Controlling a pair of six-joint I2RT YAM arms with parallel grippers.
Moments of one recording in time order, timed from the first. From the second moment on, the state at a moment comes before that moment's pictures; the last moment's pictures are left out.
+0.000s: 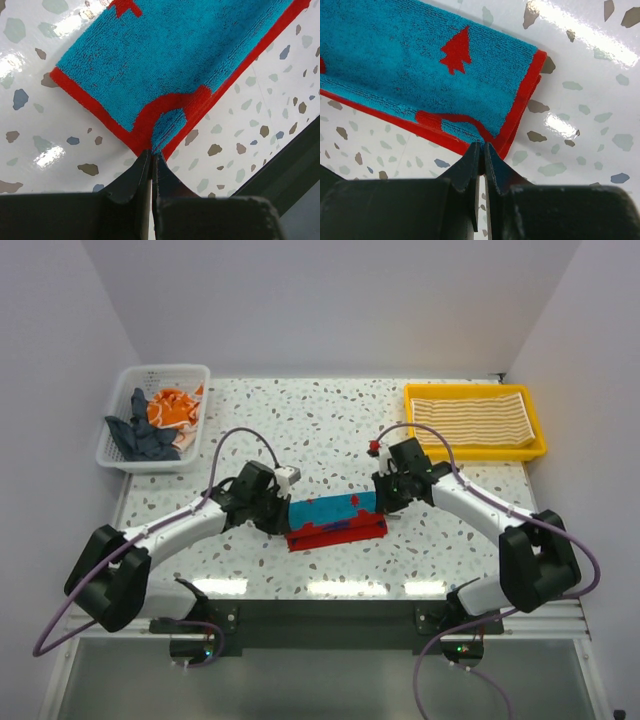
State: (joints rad) left arm -0.58 1.32 0.70 -0.36 0.29 -0.23; right arm 0.45 1.44 0.90 -0.52 -0.20 0.09
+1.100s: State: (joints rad) left arm -0.67 1.11 0.64 -0.36 0.34 -0.41; right arm 0.45 1.19 0.83 -0.55 -0.33 0.22
